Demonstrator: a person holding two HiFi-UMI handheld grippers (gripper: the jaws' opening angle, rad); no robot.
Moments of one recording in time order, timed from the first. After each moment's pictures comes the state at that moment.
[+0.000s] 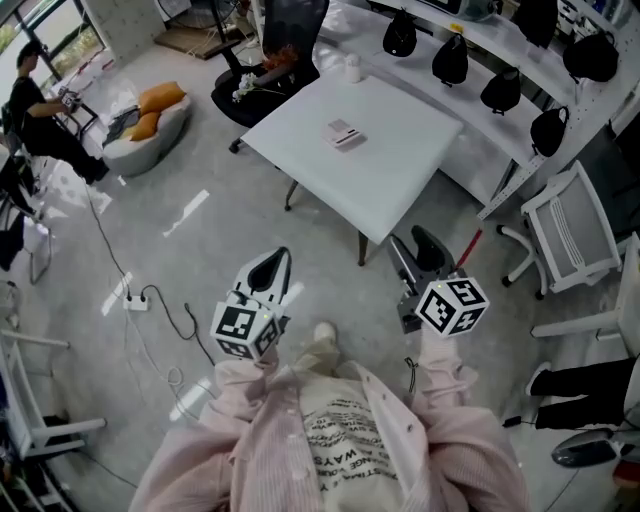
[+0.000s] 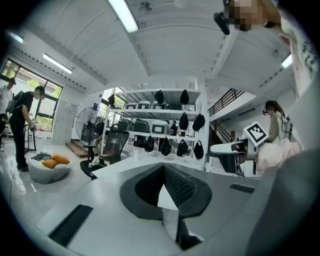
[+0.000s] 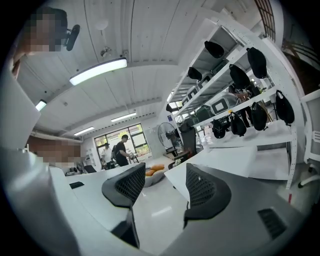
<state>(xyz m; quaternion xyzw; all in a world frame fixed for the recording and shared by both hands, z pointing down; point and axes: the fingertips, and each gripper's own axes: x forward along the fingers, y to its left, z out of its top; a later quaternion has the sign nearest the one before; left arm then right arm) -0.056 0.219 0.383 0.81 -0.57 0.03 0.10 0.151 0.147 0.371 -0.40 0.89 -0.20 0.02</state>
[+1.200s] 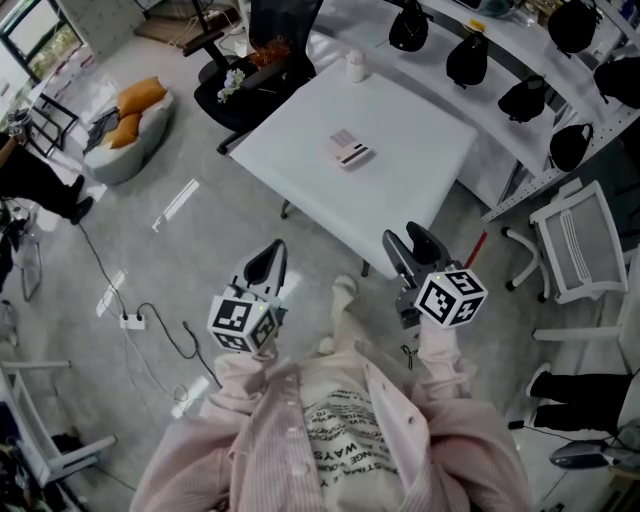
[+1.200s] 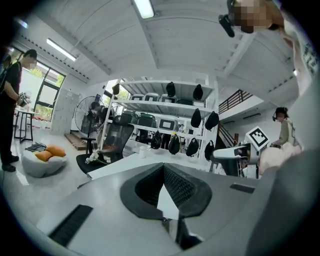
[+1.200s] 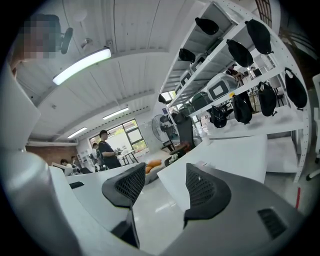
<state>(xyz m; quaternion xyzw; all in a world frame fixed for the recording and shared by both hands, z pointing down) -0.128 0.052 0.422 0.81 -0.57 0.02 0.14 0.084 -0.009 0.418 -0.40 0.88 -0.25 -0.01</state>
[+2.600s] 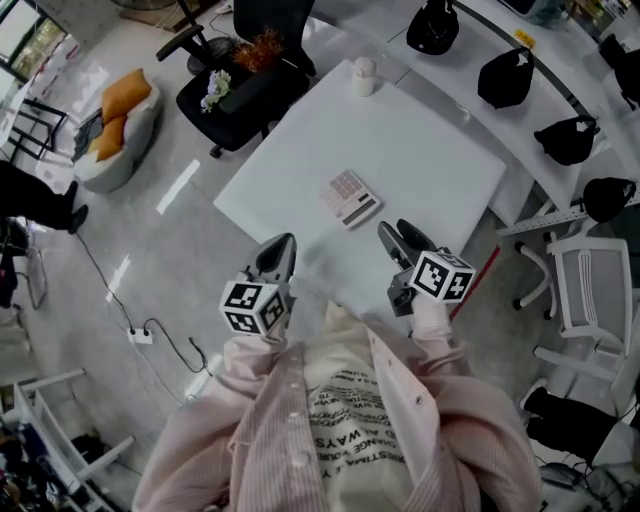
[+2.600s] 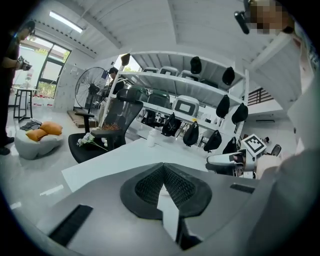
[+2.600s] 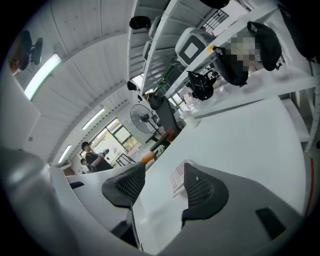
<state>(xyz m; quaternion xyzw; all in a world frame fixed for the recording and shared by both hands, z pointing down) -0.147 -0.204 0.514 0.78 -0.56 0.06 0.26 0.054 -0.268 0.537 -0.40 0.81 -0.42 -0.04</state>
